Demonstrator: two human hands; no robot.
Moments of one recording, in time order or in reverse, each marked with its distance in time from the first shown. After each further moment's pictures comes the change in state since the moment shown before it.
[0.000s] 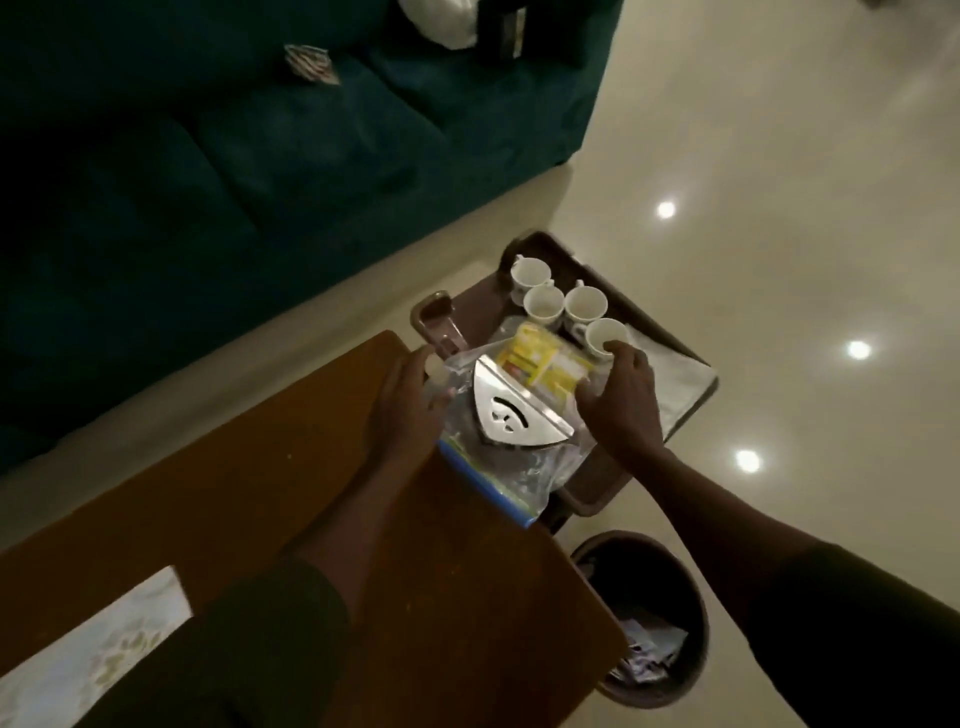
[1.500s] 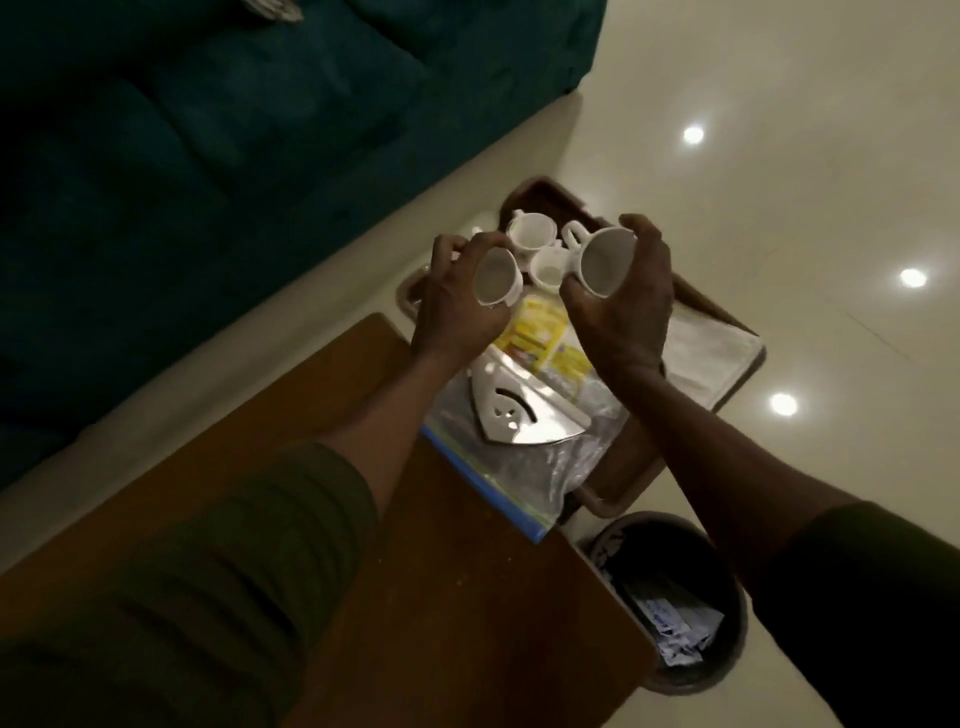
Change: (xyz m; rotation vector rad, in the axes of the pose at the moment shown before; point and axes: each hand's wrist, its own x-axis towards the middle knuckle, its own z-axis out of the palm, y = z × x) left_hand 0.096 0.061 0.031 -0.039 0.059 0.295; right_hand 0.067 -0.033 0.019 0.267 0.359 -0.144
